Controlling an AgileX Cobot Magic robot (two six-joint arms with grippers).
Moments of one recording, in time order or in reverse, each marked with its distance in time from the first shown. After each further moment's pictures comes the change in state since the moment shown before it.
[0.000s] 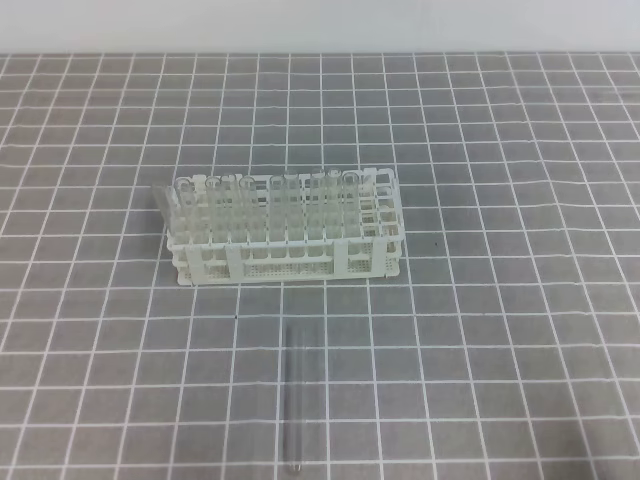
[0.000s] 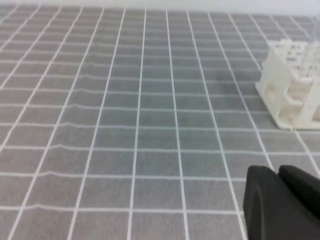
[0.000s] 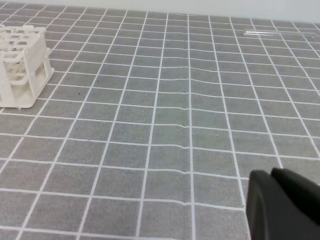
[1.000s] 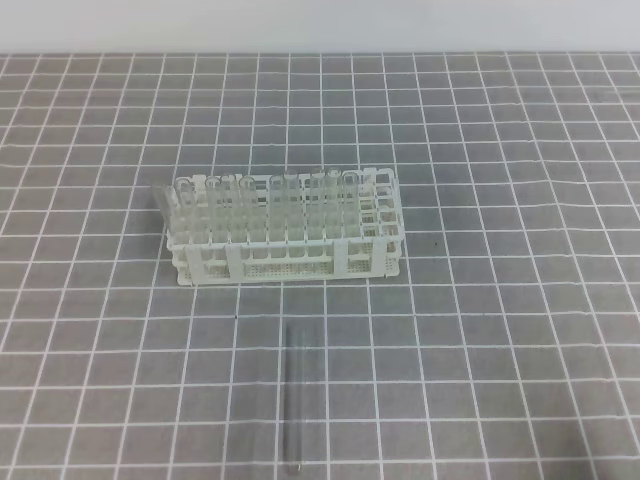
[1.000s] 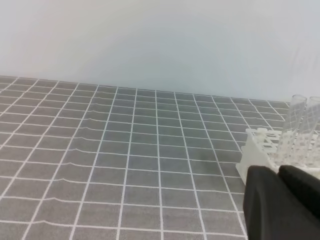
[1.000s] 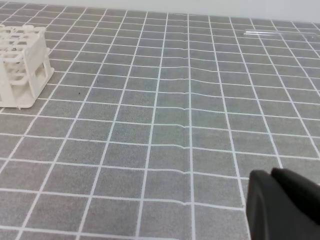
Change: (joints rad) left arm 0.000 0.005 -0.003 -0.049 -0.205 -0.017; right arm 0.000 0.000 0.000 0.003 -0.014 -0.001
